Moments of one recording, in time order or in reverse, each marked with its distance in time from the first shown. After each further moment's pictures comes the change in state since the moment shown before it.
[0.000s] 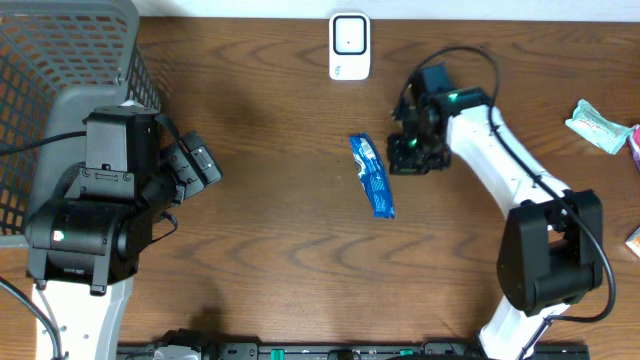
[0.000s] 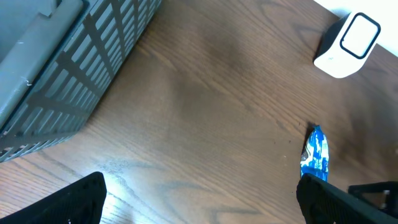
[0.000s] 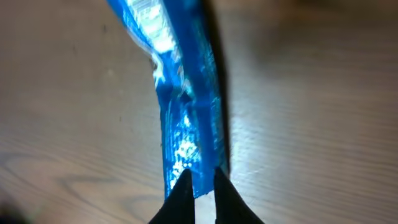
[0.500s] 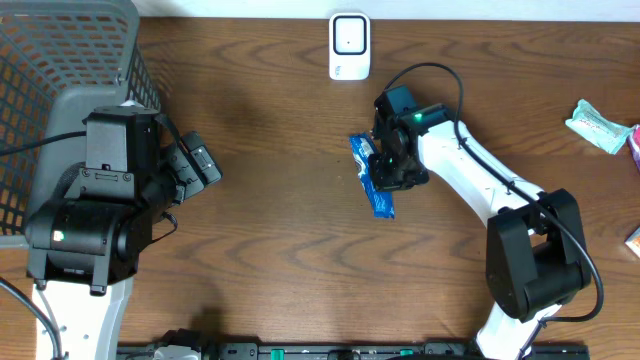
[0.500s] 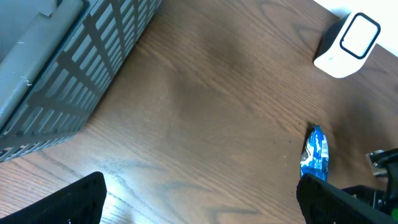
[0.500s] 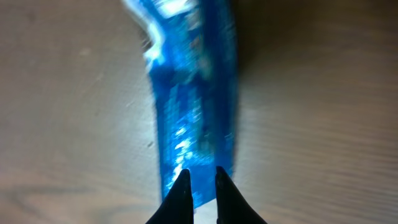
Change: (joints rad) left arm 0.000 0.000 0.000 0.000 0.000 0.000; right arm 0.121 0.000 -0.062 0.042 0.148 0.042
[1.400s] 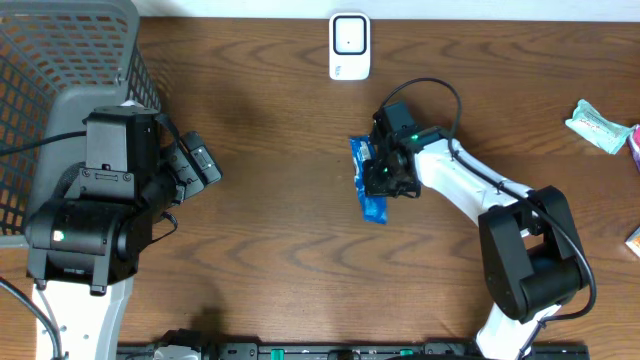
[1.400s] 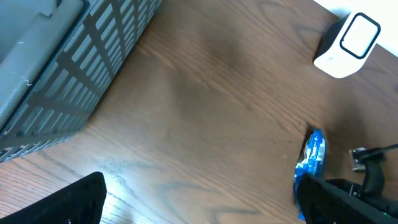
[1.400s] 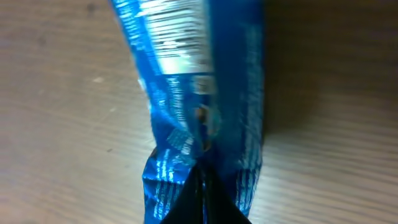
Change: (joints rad) left arm 0.000 0.000 0.000 0.000 0.000 0.000; right arm 0.021 0.000 -0.174 0.291 -0.078 0.076
